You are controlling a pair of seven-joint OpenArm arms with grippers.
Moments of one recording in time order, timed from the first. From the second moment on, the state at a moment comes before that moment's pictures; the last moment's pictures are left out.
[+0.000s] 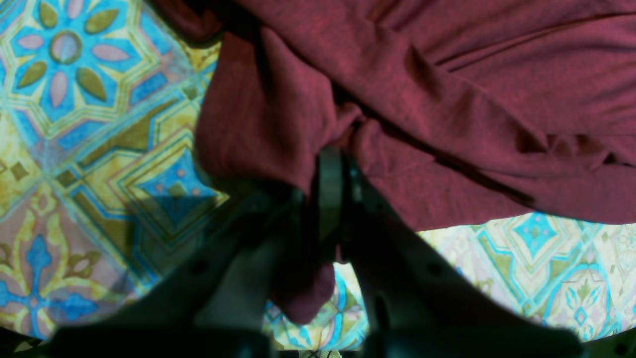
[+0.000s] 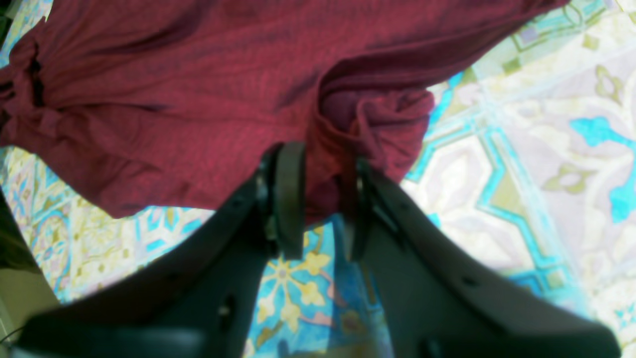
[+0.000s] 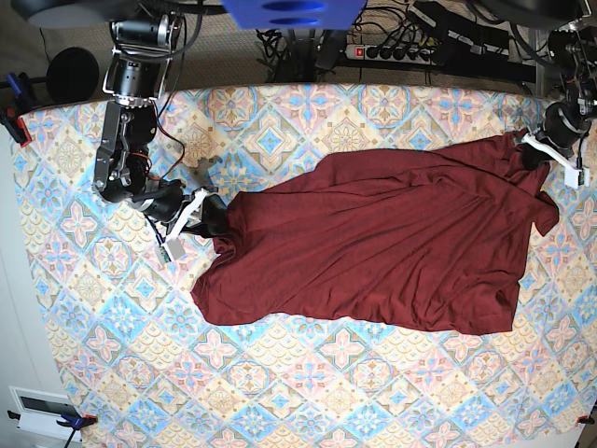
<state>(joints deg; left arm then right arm) 23.5 -31.2 -31.6 86.9 -48.7 -21.5 46.0 5.1 8.2 14.0 78.1 34.0 42.5 -52.5</state>
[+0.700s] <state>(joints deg) 23.5 -31.2 -31.6 86.9 -48.7 -21.6 46.0 9.2 8.3 13.4 66.1 33.7 42.3 -48.2</state>
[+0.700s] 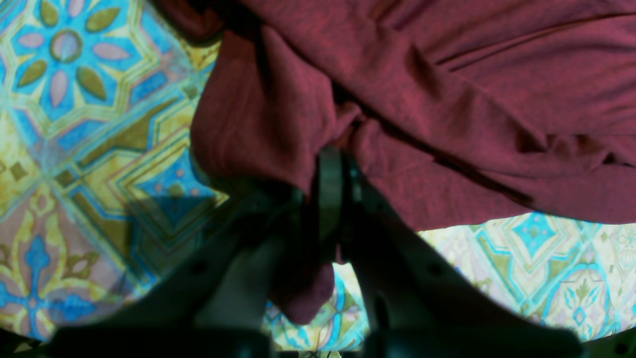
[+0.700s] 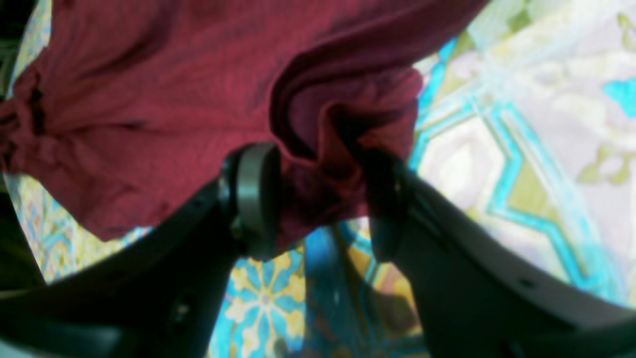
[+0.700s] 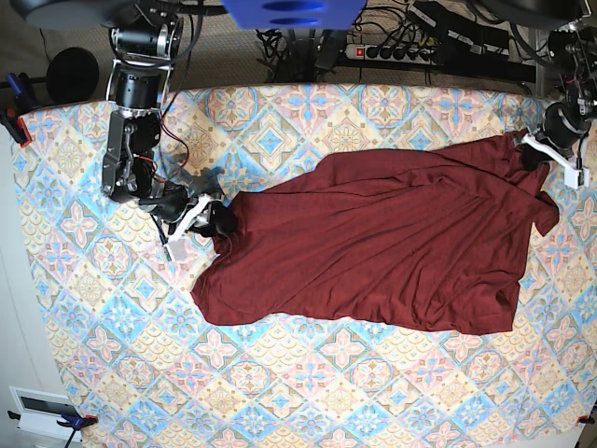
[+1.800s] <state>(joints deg) 23.8 -32.9 -31.5 86.8 -48.7 -21.8 46.4 -0.9 9.5 30.4 89.0 29.5 42.8 -62.3</state>
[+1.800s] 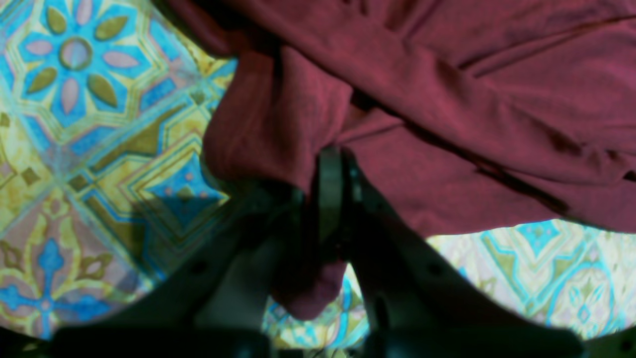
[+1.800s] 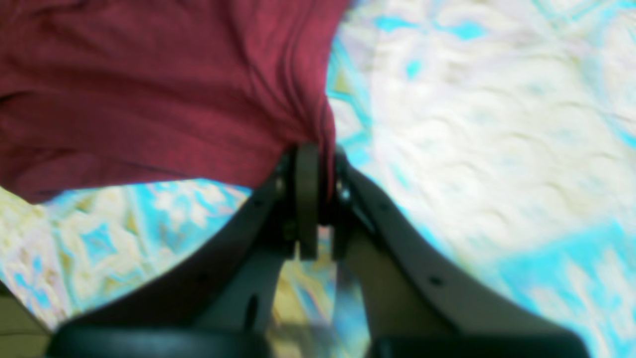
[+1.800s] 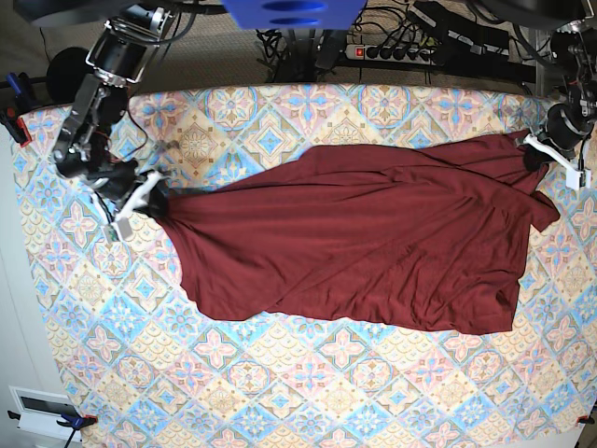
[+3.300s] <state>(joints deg) 24.5 -28.3 -30.9 86.7 -31.7 -24.9 55.1 -6.7 12.3 43.1 87.8 29.5 43.1 -69.5</state>
